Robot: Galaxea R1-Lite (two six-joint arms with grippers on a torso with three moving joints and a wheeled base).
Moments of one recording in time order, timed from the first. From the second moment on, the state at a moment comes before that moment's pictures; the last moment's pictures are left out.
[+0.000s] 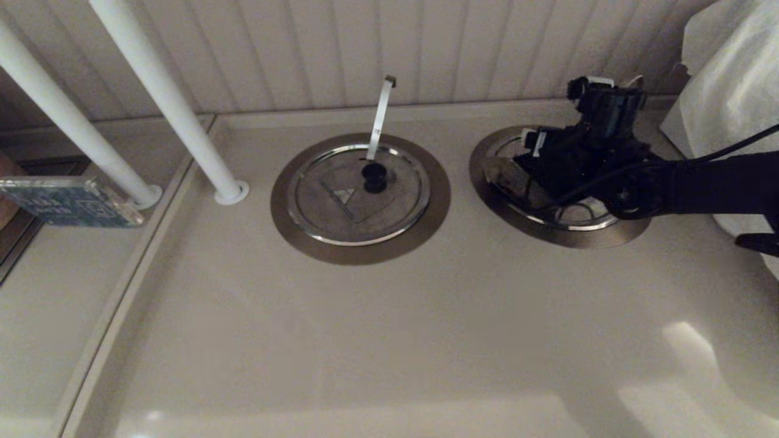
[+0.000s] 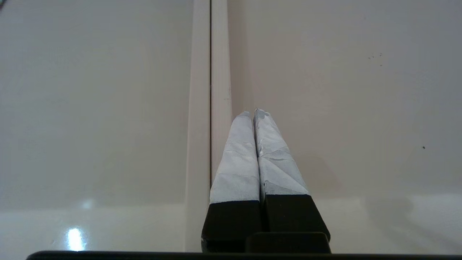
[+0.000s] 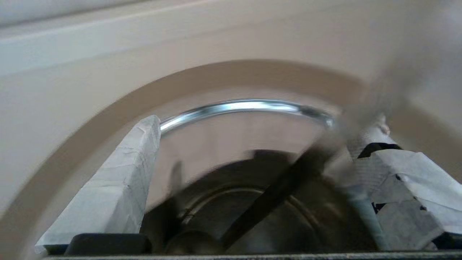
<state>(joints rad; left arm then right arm) 0.00 0.00 0.00 0.00 0.00 0.00 0.20 2.15 -1.69 -0.51 -0.41 0.06</state>
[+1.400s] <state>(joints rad) 0.00 0.00 0.00 0.00 0.00 0.00 0.16 2.13 -1.78 -0.51 -0.41 -0.04</state>
